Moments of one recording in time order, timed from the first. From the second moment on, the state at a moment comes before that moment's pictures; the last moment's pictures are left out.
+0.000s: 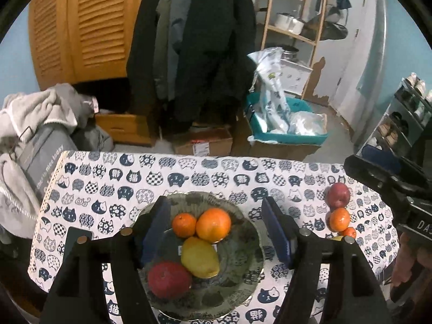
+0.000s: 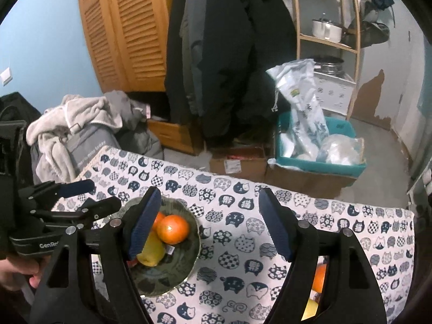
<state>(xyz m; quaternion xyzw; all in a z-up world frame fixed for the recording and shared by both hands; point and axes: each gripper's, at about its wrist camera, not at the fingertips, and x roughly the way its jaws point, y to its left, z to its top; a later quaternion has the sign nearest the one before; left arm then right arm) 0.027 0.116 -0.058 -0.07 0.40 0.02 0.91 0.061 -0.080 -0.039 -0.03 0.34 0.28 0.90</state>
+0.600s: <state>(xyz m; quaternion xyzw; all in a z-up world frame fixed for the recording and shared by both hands) 0.027 0.052 -0.033 -0.02 0.39 -0.03 0.92 0.047 -0.150 -0.023 -0.01 0.33 0.24 0.91</state>
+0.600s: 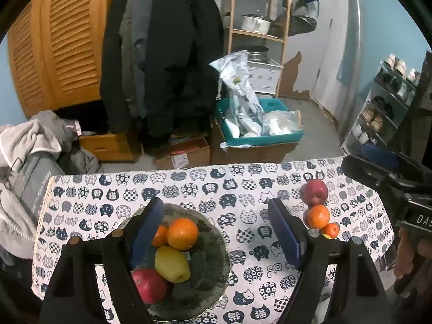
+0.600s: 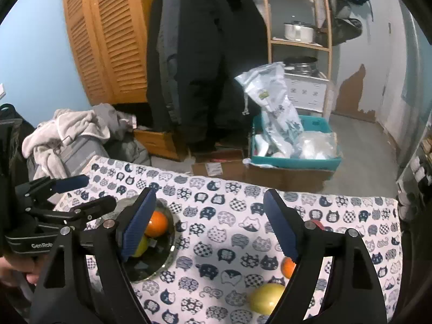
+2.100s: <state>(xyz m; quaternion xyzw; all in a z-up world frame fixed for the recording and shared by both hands) 0.063 -0.097 -0.152 0.09 0.51 -0.13 0.84 0.082 -0.297 -0.186 0.01 0.51 0.12 0.85</state>
